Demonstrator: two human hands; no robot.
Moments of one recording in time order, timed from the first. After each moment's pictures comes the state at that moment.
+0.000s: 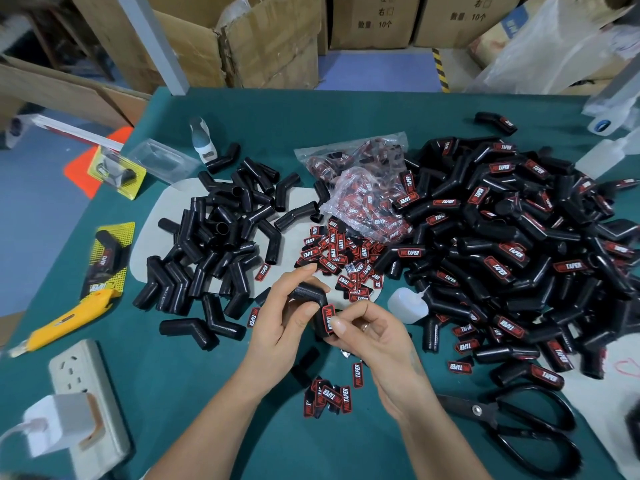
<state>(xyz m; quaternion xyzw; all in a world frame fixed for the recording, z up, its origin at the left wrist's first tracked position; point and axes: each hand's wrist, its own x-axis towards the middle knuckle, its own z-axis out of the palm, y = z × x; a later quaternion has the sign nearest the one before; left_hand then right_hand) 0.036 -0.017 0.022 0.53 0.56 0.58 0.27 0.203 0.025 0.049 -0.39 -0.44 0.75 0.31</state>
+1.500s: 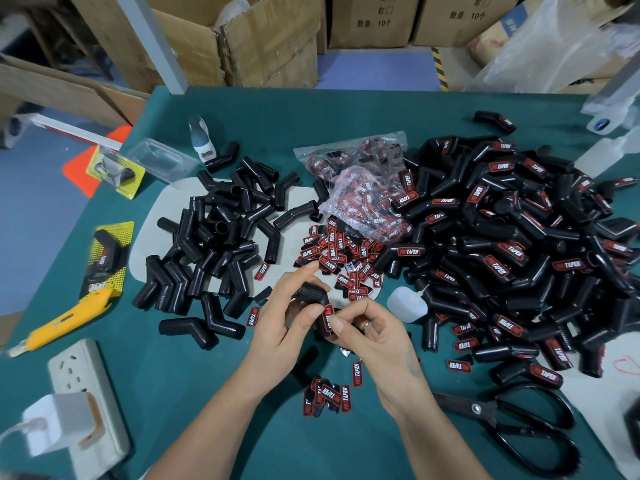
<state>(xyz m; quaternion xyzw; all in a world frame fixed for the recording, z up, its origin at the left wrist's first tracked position) 0.040 -0.018 0.026 0.56 0.54 0.57 0.27 0.204 0.024 0.041 -0.41 -0.49 0.70 0.32</state>
